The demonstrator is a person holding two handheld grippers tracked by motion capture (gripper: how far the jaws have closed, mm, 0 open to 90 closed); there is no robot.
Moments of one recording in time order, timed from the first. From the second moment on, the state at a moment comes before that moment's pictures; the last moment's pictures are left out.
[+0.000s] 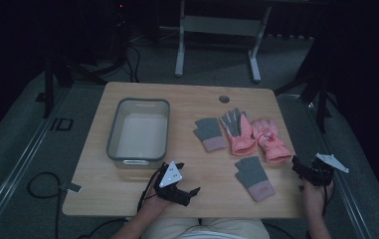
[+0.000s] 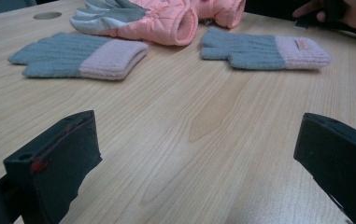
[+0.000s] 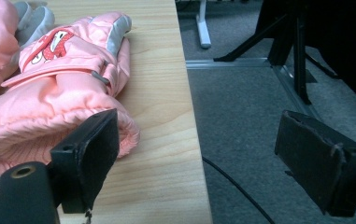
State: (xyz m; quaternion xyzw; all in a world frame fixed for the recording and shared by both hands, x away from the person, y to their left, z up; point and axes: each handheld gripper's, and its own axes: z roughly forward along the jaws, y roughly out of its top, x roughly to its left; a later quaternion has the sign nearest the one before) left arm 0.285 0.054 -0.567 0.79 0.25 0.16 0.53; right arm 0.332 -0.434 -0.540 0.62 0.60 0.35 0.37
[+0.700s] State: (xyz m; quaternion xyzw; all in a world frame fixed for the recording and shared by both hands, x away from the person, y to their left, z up) left arm 0.284 0.054 -0.567 0.79 0.24 0.17 0.53; right arm 0.343 -0.414 -0.492 0.59 0.62 0.37 0.37
